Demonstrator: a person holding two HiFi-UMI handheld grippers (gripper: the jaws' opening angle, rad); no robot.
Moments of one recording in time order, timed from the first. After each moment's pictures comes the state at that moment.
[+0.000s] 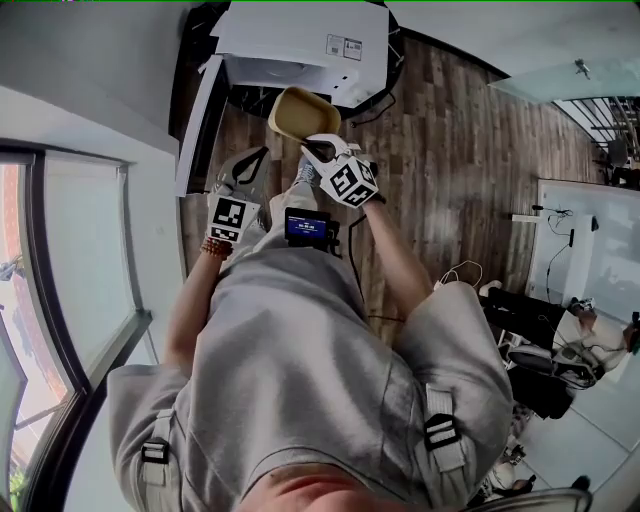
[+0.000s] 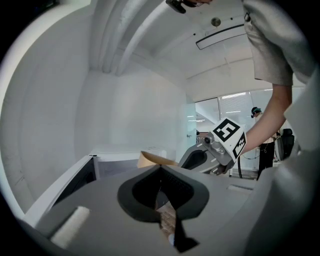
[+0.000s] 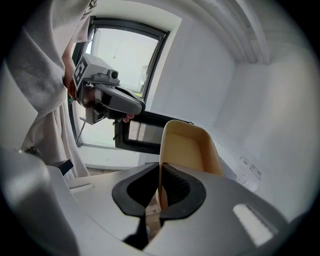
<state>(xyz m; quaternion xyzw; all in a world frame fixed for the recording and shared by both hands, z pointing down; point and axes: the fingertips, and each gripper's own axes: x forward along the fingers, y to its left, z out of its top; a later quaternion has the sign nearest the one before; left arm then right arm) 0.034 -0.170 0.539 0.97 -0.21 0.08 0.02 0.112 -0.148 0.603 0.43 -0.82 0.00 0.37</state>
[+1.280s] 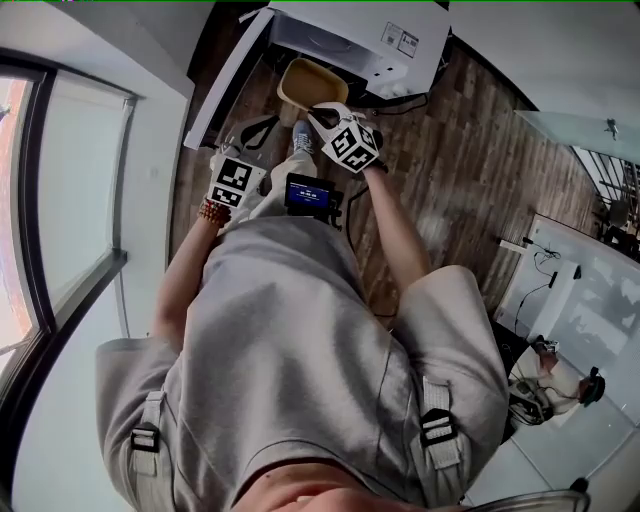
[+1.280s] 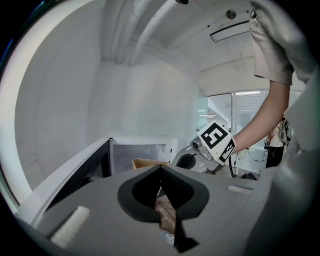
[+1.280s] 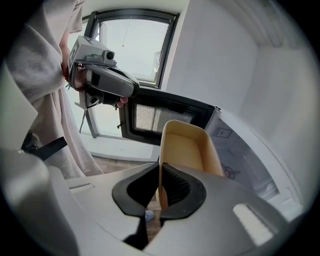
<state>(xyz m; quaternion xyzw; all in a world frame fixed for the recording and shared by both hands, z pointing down) 0.006 -0.191 0.579 0.96 -0.26 0.12 0.08 0.085 -0.194 0.667 0.33 -0.84 0.03 0.42</state>
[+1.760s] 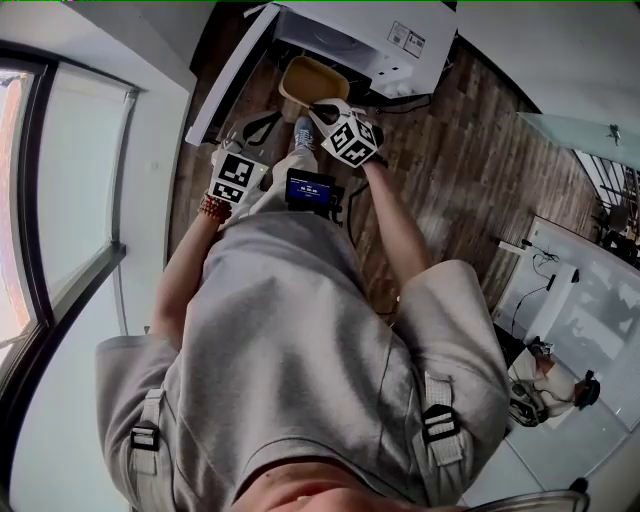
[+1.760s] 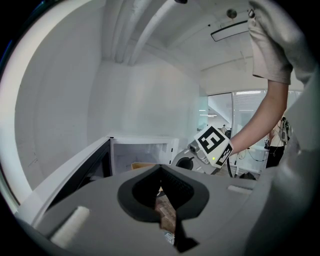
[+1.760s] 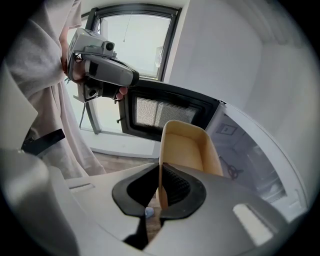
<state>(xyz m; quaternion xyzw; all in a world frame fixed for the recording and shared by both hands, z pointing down) 0.007 -0.197 0.582 0.95 -0.26 0.12 0.08 0.085 -0.202 0.686 0.31 -0.84 0.03 0.44</state>
